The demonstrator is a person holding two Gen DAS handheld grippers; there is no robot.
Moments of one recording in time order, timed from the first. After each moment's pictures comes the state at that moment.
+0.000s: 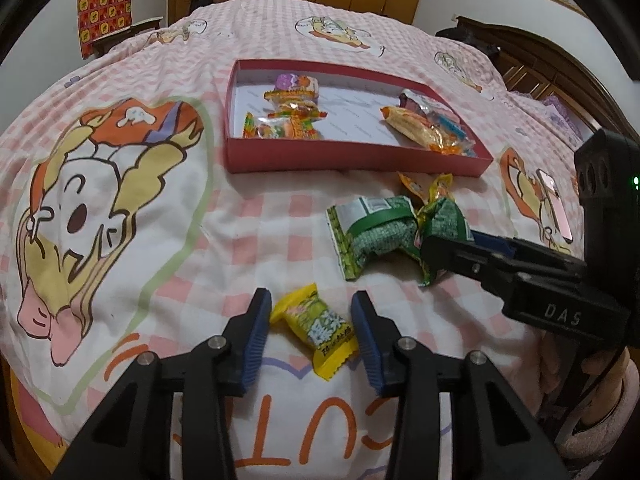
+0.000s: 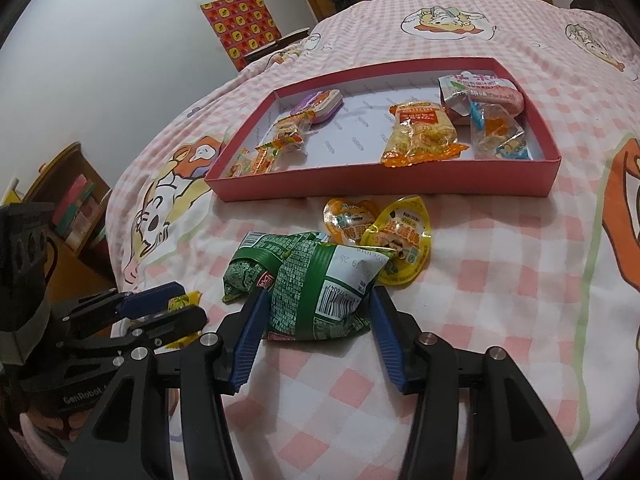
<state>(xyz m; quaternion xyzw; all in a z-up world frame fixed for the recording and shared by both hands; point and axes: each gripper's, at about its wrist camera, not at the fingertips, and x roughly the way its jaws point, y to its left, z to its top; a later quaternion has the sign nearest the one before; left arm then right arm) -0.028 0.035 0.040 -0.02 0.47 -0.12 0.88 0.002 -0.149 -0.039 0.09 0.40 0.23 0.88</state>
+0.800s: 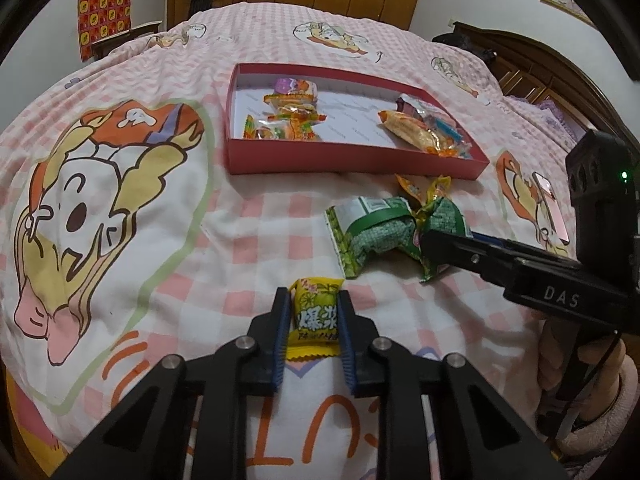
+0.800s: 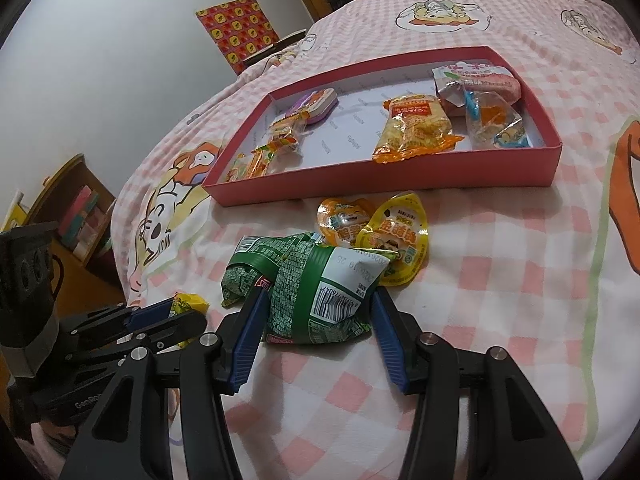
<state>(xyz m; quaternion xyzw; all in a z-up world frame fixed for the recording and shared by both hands) -0.032 0.039 0.041 -0.02 0.45 -0.13 0.88 0.004 -0.155 -0.043 0.12 0.40 0.24 0.88</state>
